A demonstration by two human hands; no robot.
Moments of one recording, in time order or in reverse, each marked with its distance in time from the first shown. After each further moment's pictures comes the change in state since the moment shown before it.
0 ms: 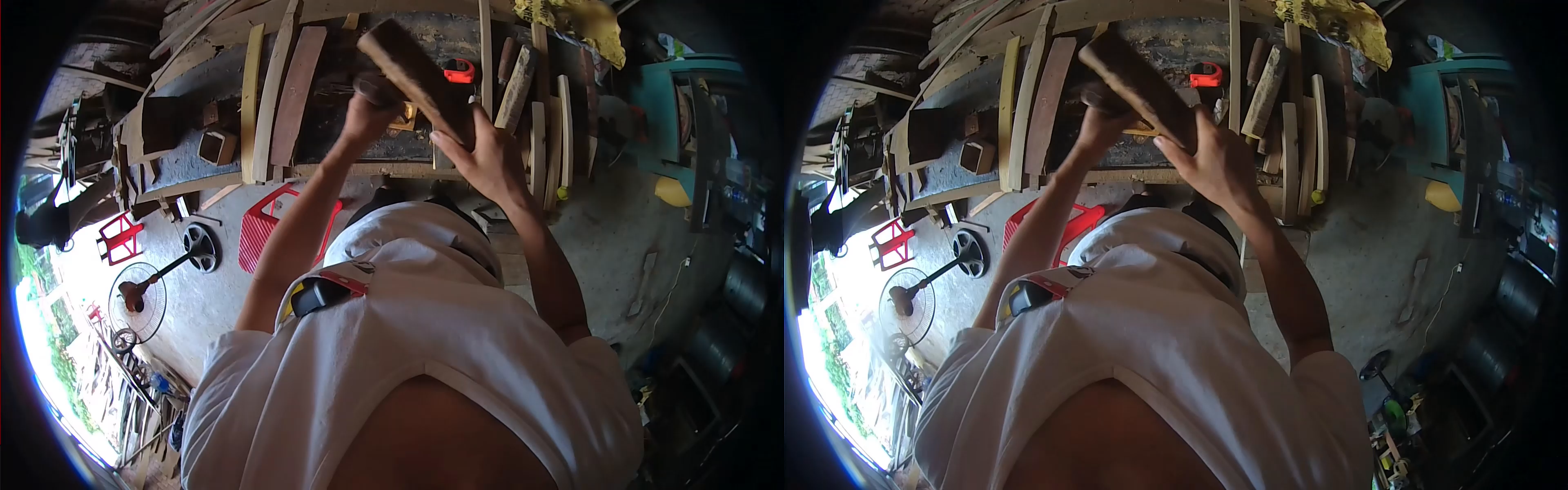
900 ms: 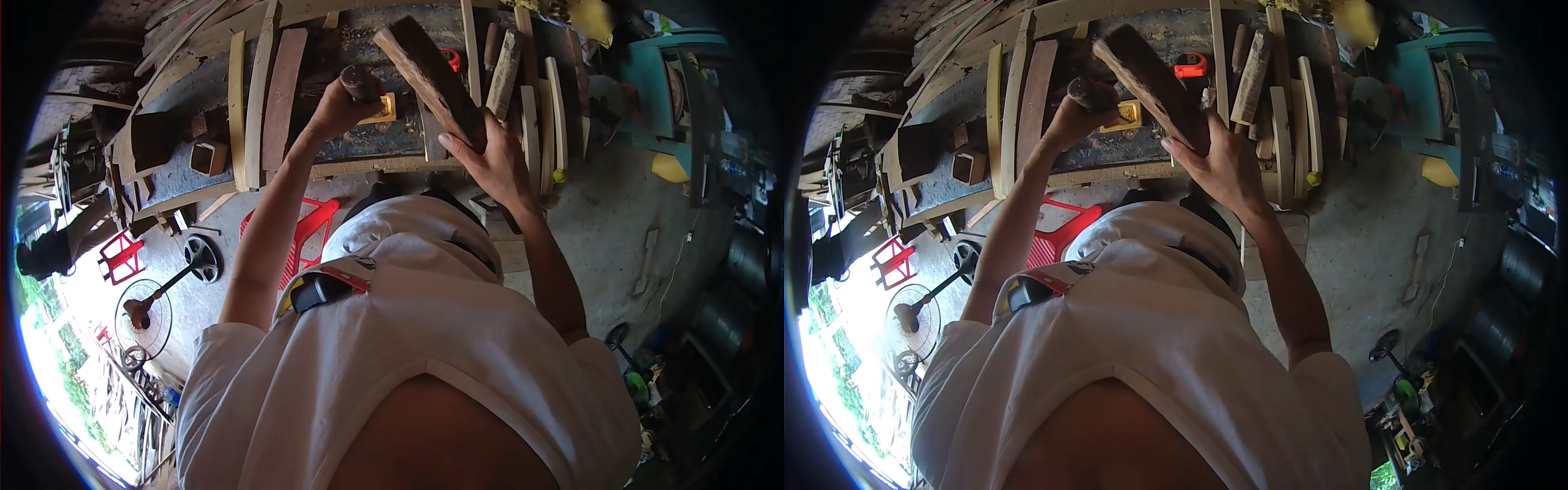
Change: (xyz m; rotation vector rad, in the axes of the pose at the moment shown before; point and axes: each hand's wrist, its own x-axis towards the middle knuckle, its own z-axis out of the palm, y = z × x) left_hand 0.011 0.055 -0.030 0.211 -0.336 -0.028; right_hand -0.026 0.004 -0.014 0.158 0.021 0.168
